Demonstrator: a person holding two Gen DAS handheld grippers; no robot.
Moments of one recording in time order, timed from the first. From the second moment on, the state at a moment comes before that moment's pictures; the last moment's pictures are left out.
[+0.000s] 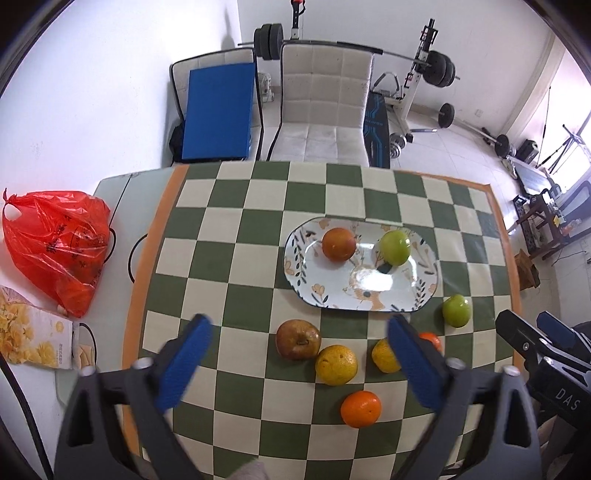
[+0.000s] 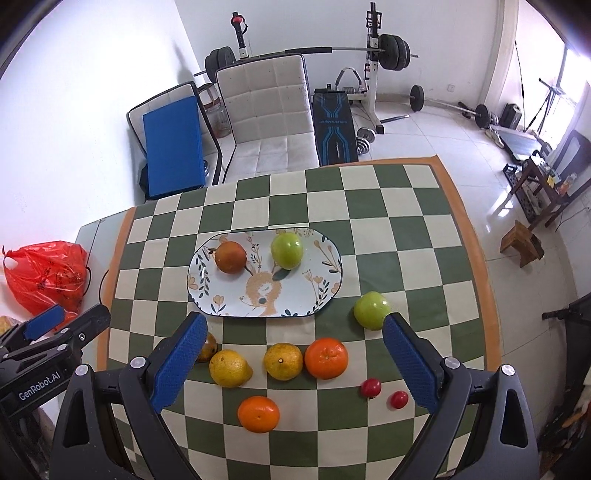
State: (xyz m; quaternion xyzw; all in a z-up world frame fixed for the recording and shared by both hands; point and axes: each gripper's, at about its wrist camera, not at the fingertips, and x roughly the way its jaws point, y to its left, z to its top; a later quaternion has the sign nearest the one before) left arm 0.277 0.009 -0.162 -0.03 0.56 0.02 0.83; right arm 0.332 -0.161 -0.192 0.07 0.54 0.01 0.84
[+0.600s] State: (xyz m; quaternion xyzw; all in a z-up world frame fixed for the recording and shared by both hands) left arm 0.266 0.031 -0.321 -0.09 0.71 0.09 0.69; right arm 0.363 -0.123 -0.398 0.03 0.69 0.10 0.71
